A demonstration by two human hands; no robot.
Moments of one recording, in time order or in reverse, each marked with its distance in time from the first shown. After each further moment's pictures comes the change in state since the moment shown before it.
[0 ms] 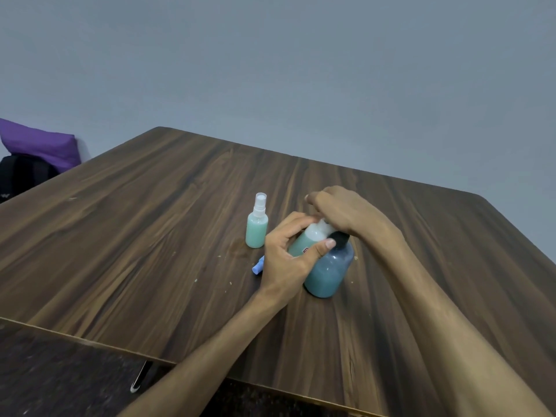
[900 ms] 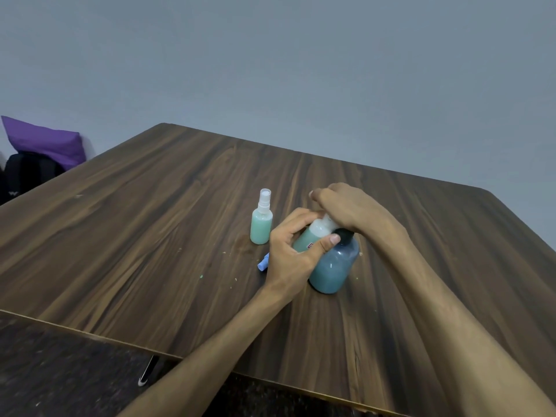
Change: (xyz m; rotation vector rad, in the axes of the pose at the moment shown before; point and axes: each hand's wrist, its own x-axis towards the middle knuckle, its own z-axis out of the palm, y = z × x) left_hand -0.001 0.000 0.000 0.022 -0.002 -0.020; right_hand 0.002 0.002 0.006 -0.040 -0.046 -0.038
